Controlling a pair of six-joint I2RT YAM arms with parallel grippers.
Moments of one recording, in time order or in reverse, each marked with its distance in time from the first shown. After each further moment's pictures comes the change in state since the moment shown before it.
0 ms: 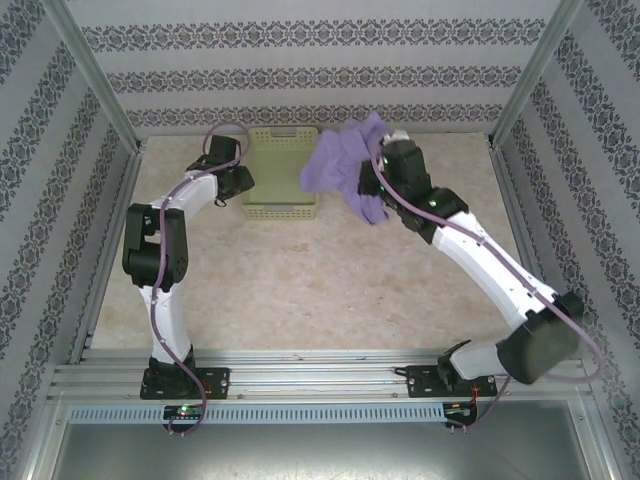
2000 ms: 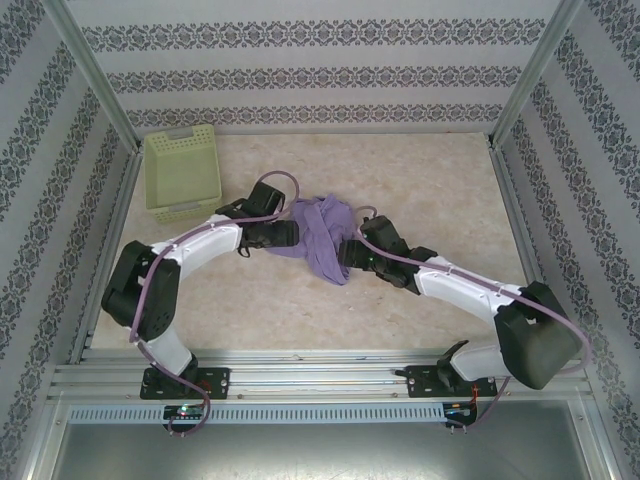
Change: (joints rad) left arm -0.363 -0.341 -0.450 -0.004 0.070 0.075; right arm 0.131 0.019 -0.524 0.221 -0.117 0.214
